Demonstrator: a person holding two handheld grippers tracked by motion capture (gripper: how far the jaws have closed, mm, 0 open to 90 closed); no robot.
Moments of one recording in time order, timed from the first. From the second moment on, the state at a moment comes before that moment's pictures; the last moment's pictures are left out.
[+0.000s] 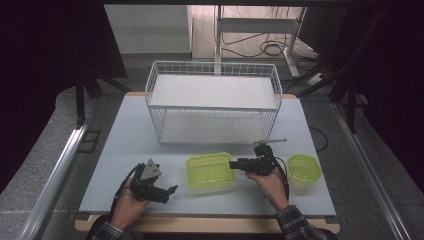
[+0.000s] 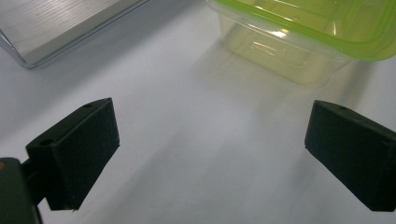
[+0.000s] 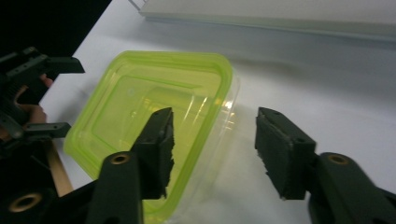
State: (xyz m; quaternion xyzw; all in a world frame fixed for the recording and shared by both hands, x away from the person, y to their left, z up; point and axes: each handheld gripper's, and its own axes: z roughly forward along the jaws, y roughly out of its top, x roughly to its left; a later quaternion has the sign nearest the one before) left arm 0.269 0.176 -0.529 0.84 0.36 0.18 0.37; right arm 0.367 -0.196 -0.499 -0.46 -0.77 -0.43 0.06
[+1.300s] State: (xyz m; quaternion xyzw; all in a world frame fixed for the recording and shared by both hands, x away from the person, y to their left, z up) left arm 0.268 0.178 -0.527 0.83 0.36 0.19 0.37; right arm 0.381 -0.205 -0.485 -0.49 -0.71 -0.47 0.19
